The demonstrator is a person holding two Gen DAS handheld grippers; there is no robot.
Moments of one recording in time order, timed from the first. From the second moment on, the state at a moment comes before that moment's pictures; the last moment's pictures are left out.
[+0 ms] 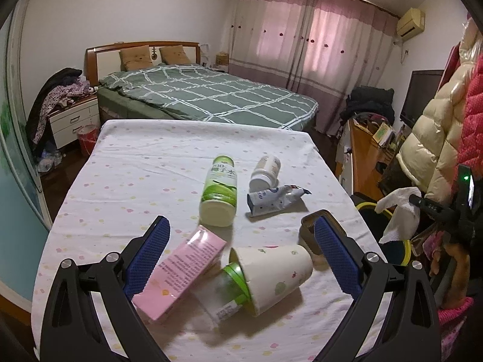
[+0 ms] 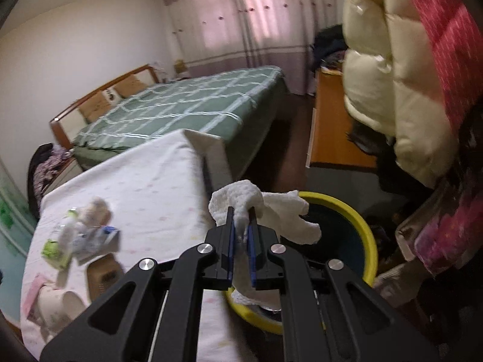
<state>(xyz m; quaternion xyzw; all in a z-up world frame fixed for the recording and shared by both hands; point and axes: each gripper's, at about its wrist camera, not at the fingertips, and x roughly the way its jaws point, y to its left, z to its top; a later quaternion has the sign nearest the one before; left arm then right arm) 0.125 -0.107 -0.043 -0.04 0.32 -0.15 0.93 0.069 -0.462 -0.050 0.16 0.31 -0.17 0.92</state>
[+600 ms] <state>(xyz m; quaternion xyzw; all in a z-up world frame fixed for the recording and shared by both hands) 0.133 -0.111 -0.044 -0.03 0.33 -0.15 0.93 0.069 -0.471 -0.064 0.17 0.33 -0.19 0.91</state>
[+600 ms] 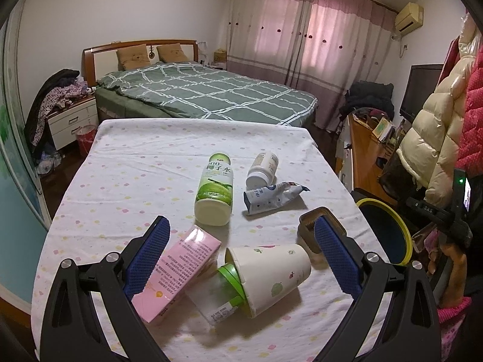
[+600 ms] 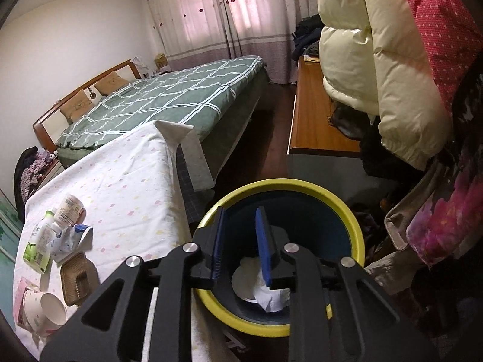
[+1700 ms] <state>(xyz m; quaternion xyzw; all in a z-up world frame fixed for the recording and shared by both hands) 0.106 -0.015 -0.127 -0.01 0.41 -0.09 0.91 0.095 -0.392 -0.063 0.15 0.34 -0.11 0.92</state>
